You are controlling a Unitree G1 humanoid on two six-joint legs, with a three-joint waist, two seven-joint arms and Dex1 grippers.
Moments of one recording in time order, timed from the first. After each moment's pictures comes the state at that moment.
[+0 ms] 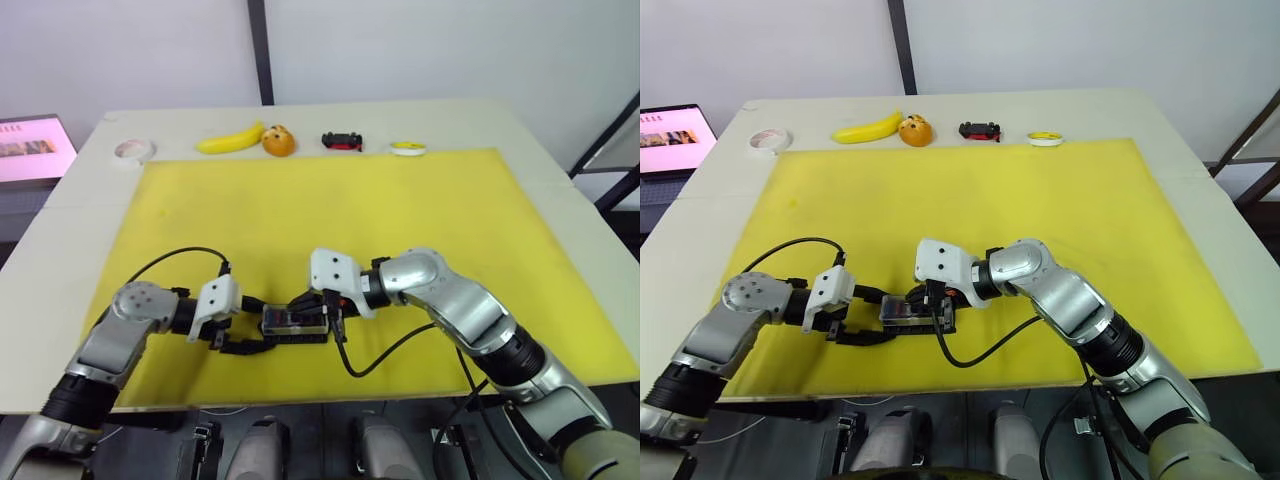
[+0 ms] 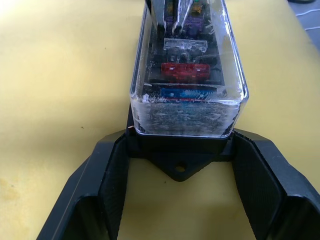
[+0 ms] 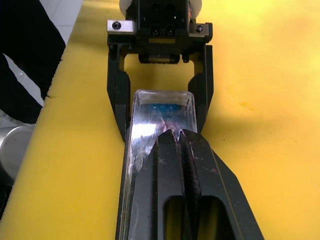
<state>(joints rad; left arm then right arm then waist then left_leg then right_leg) -0.23 0.77 -0.15 -0.02 -0.31 0.12 -1.36 -0.64 -0.51 0.54 -0.29 0.25 0.71 0.99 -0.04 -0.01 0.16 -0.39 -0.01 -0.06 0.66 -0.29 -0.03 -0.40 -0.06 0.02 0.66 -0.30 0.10</state>
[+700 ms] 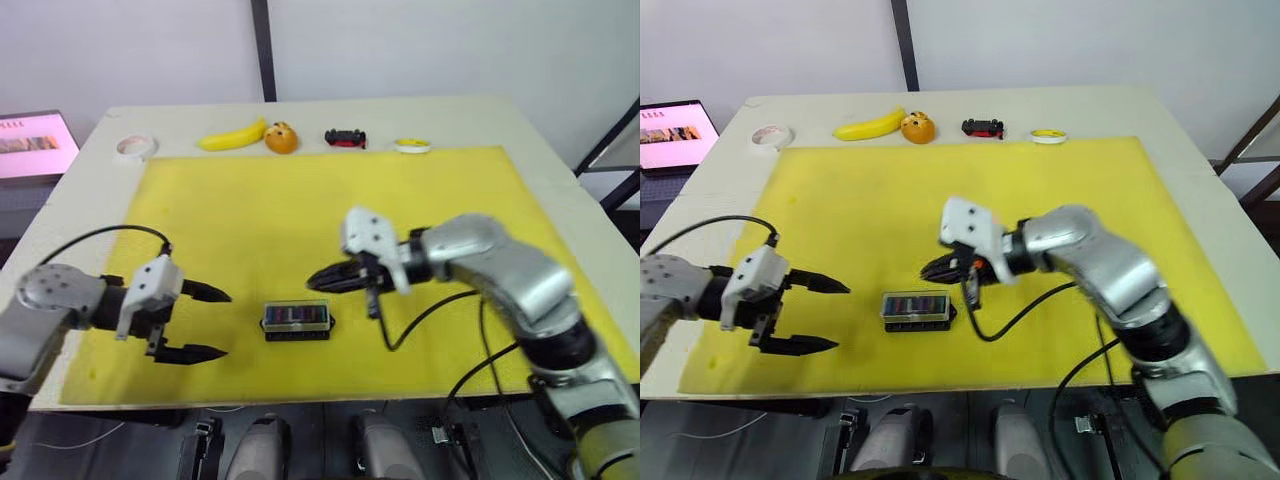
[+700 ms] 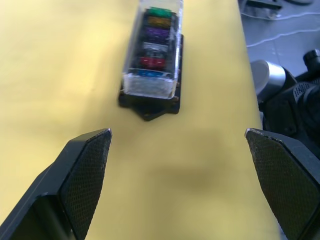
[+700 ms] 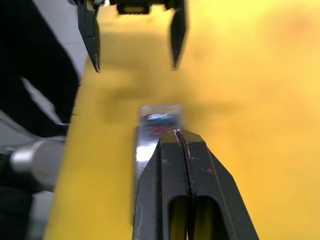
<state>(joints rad) -0.13 1.05 0.11 -0.21 -0.54 0.35 -1.44 -0.75 -0.68 0.27 -0.49 0.45 0.94 1.05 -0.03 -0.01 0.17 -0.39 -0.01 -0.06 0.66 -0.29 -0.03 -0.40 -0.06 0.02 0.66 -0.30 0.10</state>
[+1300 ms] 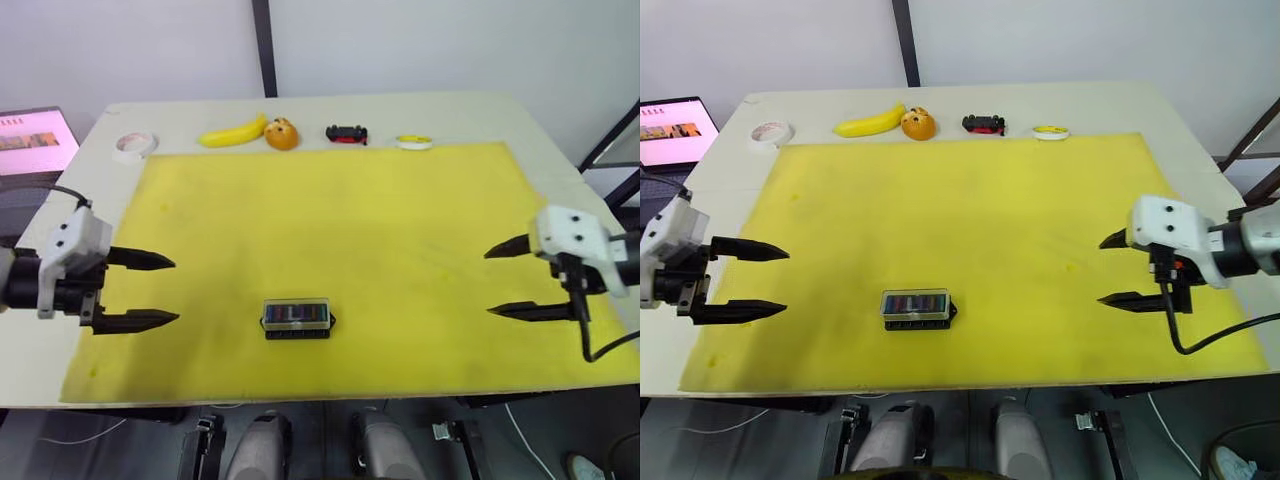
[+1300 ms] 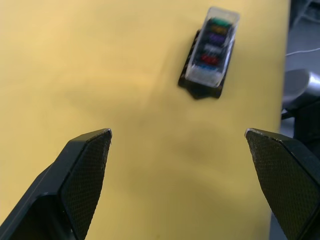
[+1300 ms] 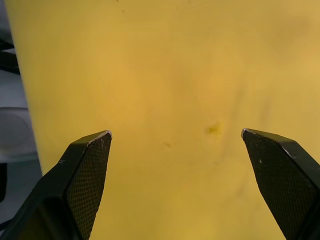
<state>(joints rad) -0.04 1.19 0.41 -0.21 -0.60 0.52 -1.42 -0.21 -1.33 -0.27 -0.32 0.40 0.57 1.42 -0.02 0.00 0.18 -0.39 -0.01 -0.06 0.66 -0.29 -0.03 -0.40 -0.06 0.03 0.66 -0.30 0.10</state>
